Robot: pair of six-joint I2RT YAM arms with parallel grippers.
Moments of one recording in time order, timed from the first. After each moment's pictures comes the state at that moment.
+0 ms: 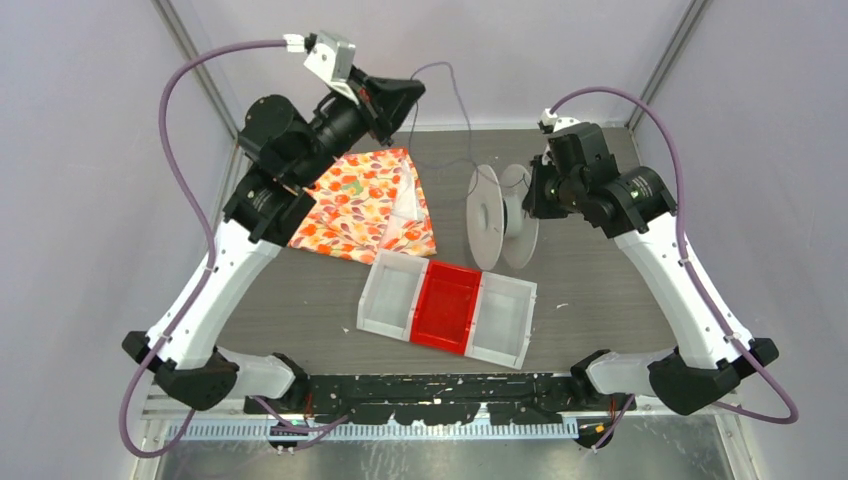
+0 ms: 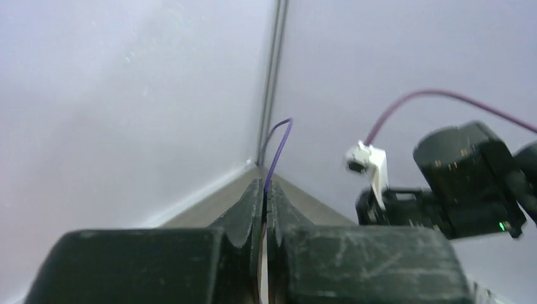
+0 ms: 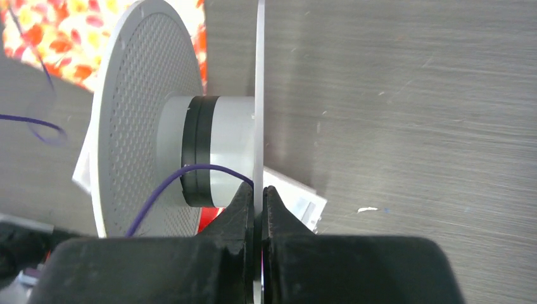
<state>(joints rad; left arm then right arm) -0.65 1.31 1.70 -0.13 0.19 -0.19 0.50 1.28 1.67 -1.13 0.19 0.36</state>
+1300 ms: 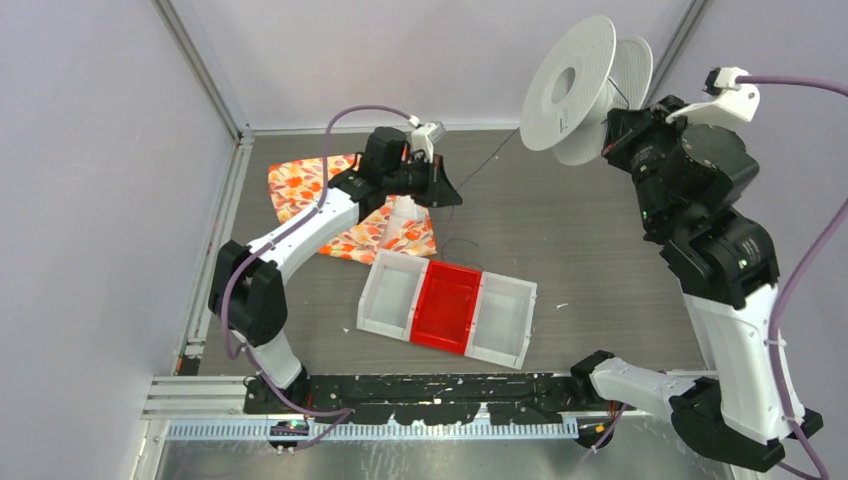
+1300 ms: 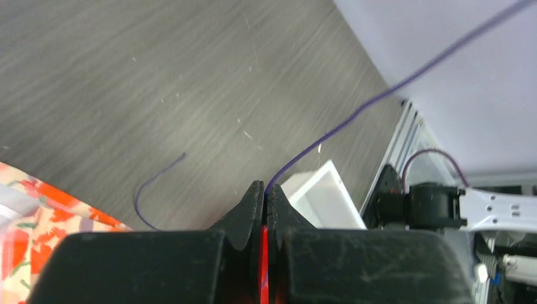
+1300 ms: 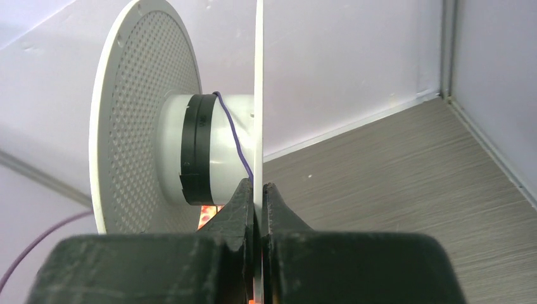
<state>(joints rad) -0.56 1.71 1.45 -0.16 0.58 -0.41 0.50 1.06 1.82 -0.75 0.58 0.45</state>
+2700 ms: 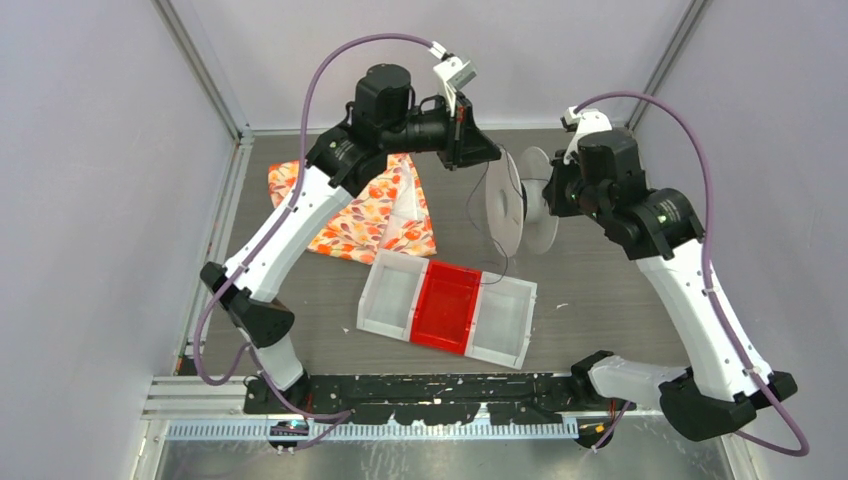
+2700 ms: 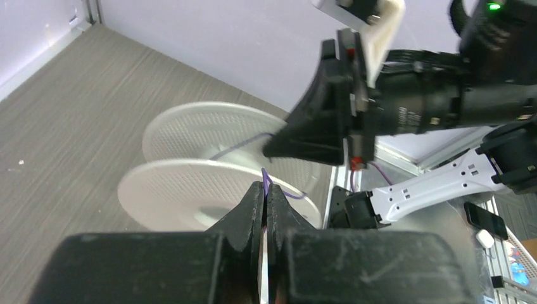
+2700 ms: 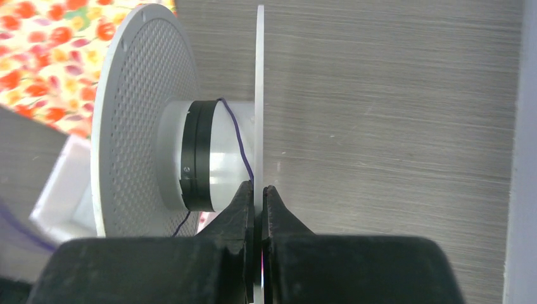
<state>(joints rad) -0.72 1.71 2.07 -0.51 0.63 -0.24 0.45 1.17 1.56 -0.99 0.26 0.23</state>
